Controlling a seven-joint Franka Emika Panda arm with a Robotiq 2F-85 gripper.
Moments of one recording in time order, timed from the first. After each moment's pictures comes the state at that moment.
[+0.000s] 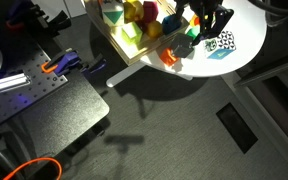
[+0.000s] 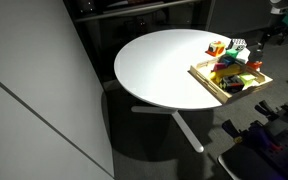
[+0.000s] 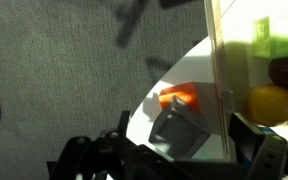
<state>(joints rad) -0.24 0.29 -0.27 -2.16 -0.15 2.36 -0.10</state>
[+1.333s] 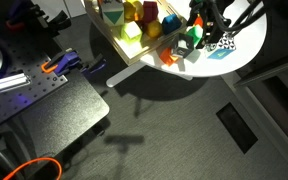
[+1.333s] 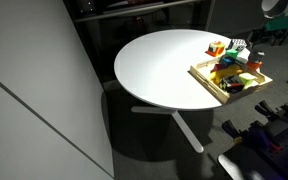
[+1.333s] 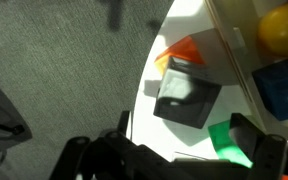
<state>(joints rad) -0.25 0.40 -0.27 -2.10 -0.09 2.51 0.20</state>
